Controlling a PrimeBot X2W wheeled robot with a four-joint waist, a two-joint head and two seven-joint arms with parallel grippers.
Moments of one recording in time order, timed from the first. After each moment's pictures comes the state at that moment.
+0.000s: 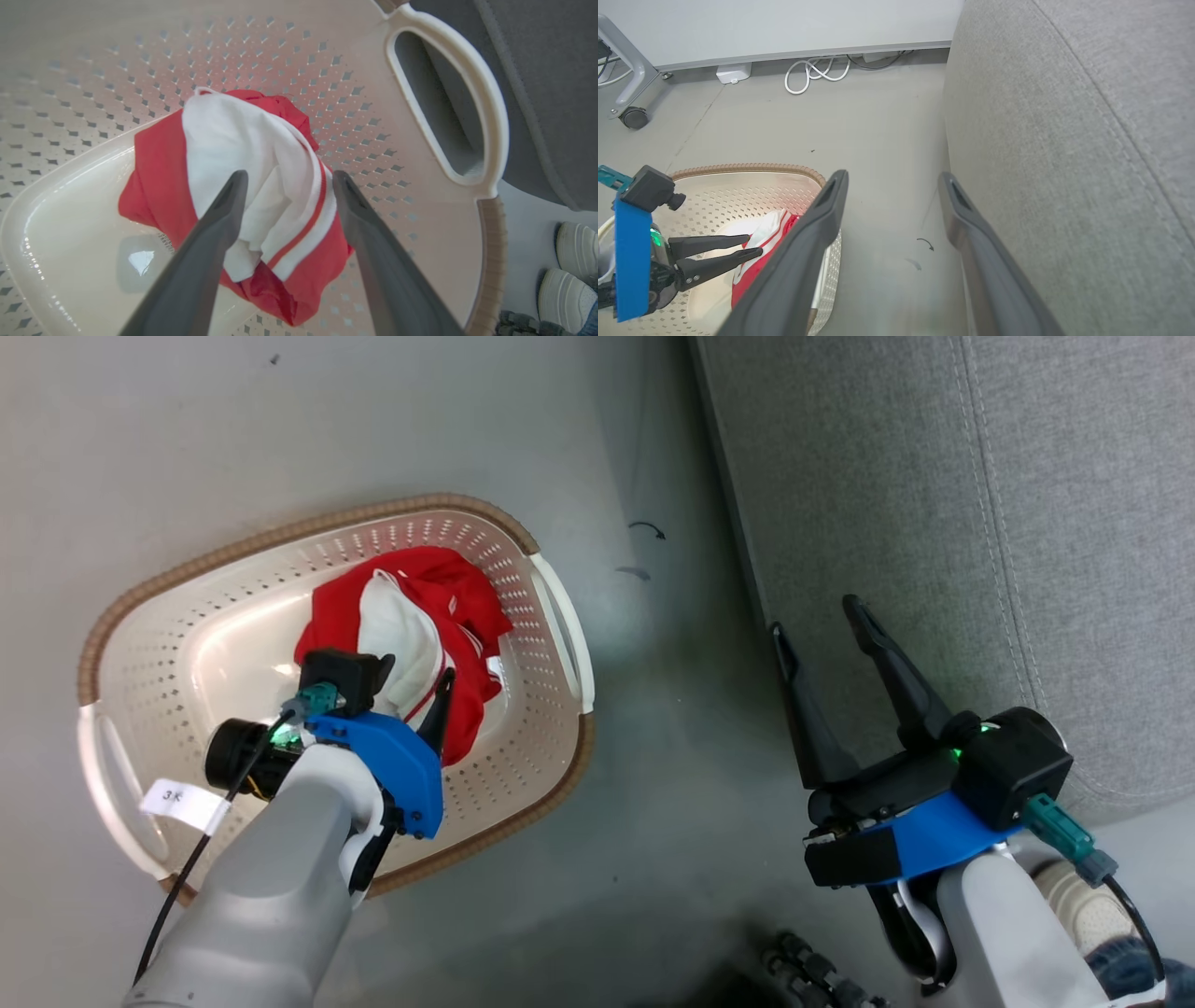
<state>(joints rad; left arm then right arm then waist) -0.76 0.18 -0.80 1.07 -0.69 -0.13 -0.19 -0.31 -0.05 0.20 0.13 0.15 0.13 -0.25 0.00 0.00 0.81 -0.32</state>
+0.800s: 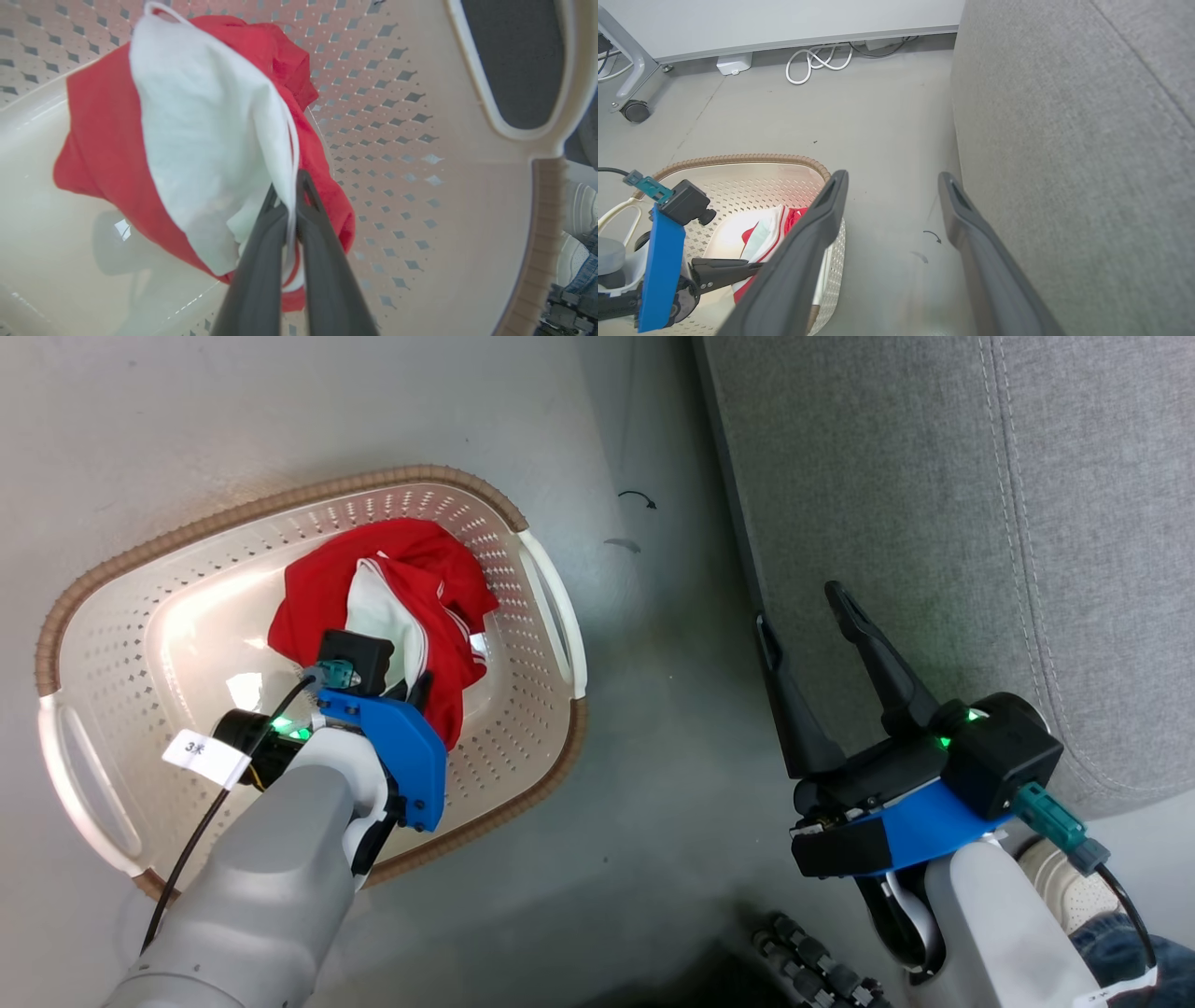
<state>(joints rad) -0.84 0.17 -0.93 1.16 -0.80 -0.13 -0.08 -0.34 -0.05 0.24 0.14 0.18 0.13 -0.26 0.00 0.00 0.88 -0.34</state>
